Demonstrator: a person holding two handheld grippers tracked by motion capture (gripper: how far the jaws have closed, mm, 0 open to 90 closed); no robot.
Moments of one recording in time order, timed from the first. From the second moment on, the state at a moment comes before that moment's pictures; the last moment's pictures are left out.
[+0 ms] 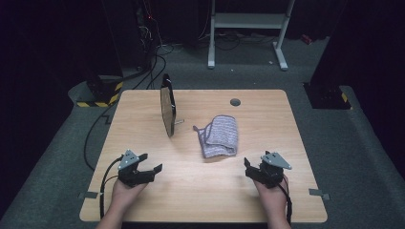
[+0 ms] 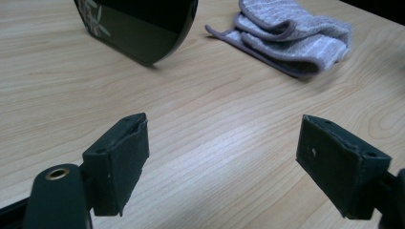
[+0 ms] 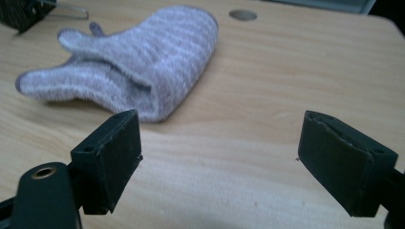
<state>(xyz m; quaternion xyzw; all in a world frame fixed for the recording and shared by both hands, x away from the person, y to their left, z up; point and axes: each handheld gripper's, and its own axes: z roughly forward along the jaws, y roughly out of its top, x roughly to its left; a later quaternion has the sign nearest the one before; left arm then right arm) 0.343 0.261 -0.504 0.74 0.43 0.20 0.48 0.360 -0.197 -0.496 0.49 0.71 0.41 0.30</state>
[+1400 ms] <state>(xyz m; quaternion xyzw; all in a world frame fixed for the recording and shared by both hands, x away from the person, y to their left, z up) 0.342 0.259 -0.503 0.74 0.41 0.20 0.49 0.476 -0.105 -0.484 0.50 0.76 0.37 0.20</state>
